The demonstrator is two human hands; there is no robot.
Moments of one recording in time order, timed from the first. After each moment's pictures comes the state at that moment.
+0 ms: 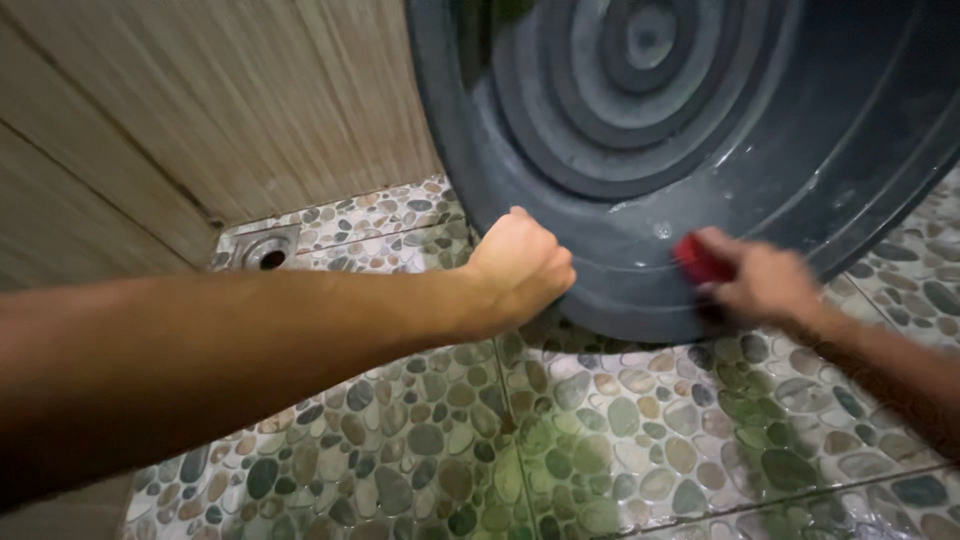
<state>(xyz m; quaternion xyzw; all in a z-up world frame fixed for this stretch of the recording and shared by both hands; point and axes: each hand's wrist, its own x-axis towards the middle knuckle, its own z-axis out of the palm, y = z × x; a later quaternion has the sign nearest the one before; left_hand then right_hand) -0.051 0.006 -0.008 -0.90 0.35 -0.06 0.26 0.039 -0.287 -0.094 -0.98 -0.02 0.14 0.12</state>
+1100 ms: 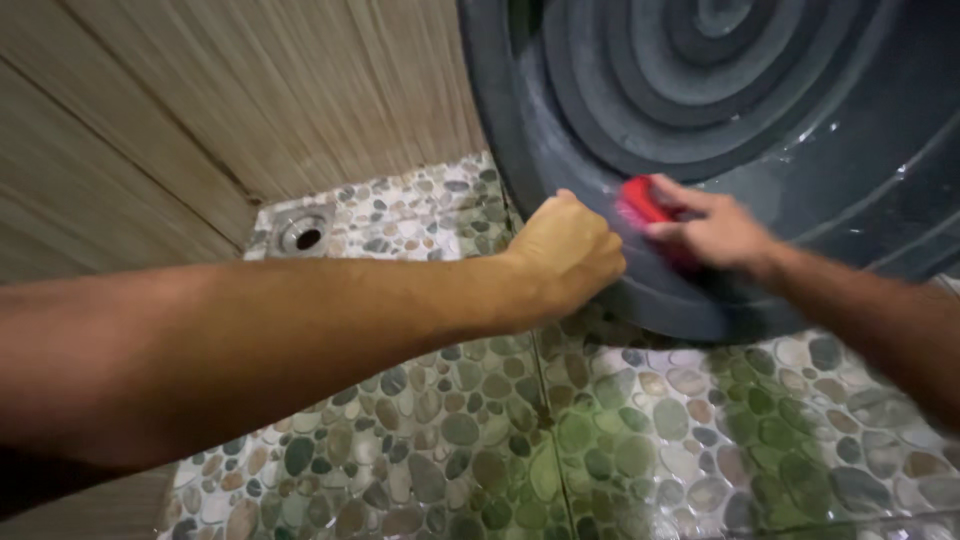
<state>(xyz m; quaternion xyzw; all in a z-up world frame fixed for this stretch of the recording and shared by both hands) -0.037 0.014 -0.026 -0.90 0.35 -0.11 0.25 0.103 -0.199 -0.119 -0.92 -0.14 0.09 0.34</state>
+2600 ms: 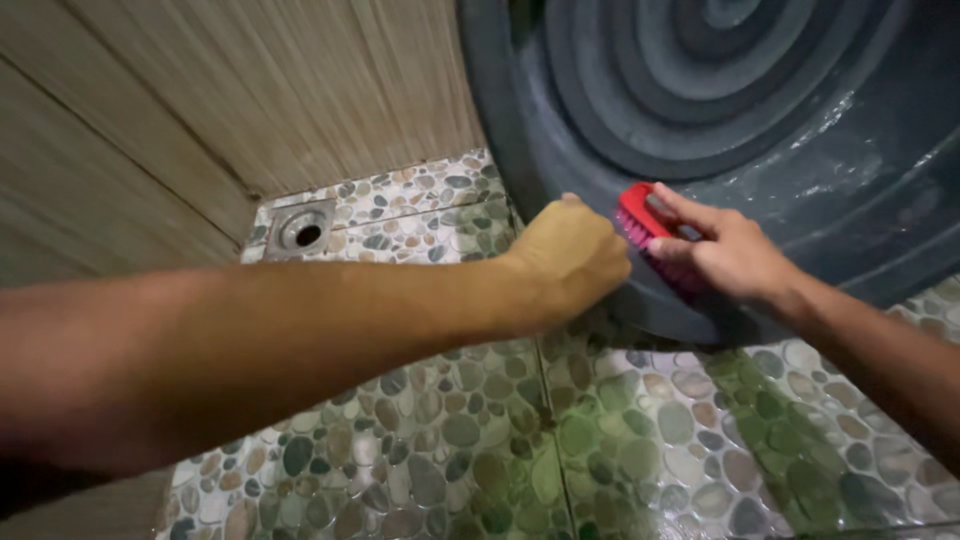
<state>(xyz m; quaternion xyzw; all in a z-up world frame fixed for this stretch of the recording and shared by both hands) -0.043 0.013 -0.031 -0.91 0.35 -0.07 0.20 0.067 -0.208 -0.124 -0.90 -0.17 0.10 0.39</state>
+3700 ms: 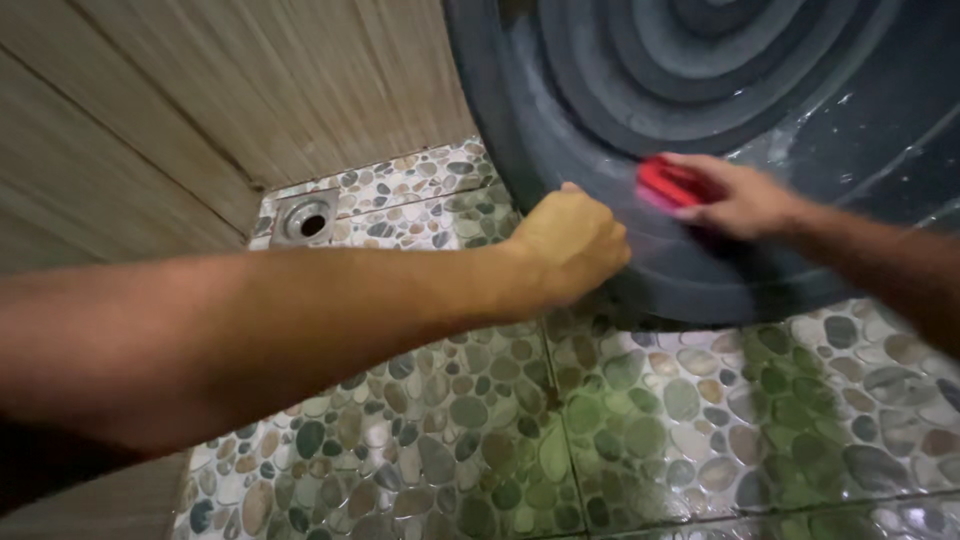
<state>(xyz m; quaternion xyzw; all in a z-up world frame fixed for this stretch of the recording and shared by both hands) -0.039 0.018 -0.046 -0.90 0.36 -0.08 0.23 0.127 -0.217 -0.133 -0.92 -0.18 0.15 0.33</state>
